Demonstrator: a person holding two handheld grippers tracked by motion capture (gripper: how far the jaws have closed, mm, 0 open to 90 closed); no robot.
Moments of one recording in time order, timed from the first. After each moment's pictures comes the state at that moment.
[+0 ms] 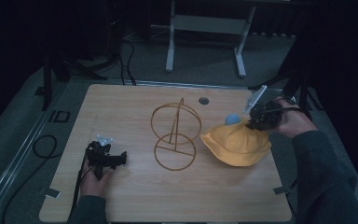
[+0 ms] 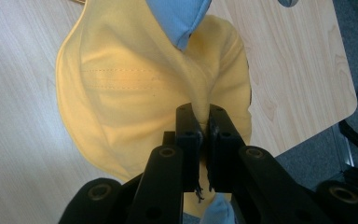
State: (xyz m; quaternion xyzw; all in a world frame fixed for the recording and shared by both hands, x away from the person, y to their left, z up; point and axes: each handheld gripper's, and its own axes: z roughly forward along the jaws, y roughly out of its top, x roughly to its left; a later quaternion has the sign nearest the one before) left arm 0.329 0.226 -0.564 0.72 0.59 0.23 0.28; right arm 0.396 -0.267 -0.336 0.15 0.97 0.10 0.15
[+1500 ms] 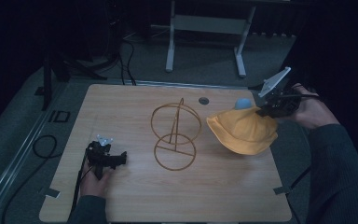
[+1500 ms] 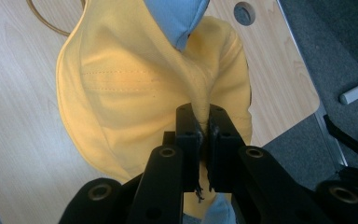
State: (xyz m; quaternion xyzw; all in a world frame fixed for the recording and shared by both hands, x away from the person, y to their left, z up) left arm 0.329 0.226 -0.565 0.72 0.59 0.23 0.28; right arm 0.397 -0.291 -0.285 0.19 0.96 0.15 0.17
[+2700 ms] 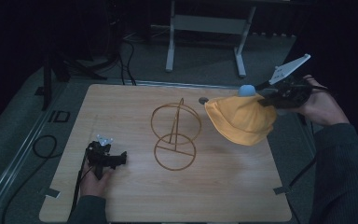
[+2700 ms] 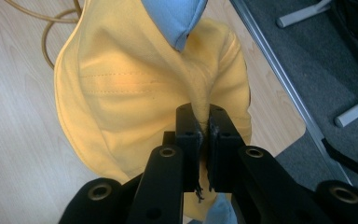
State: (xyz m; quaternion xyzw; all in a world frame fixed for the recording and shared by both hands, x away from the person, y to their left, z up) left arm 0.329 0.226 -0.565 0.72 0.59 0.23 0.28; right arm 0.393 -0.298 -0.253 0.20 0.94 0.23 0.18
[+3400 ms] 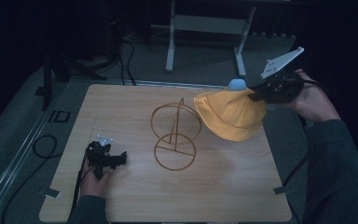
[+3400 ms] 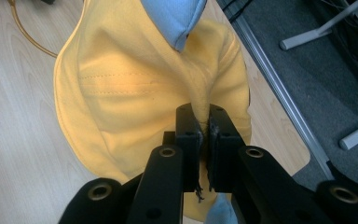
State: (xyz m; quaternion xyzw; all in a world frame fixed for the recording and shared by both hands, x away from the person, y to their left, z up) left arm 0.329 0.226 -0.565 0.72 0.59 0.23 0.29; right arm 0.394 -0.270 -0.241 0.18 0.93 0.26 0.18
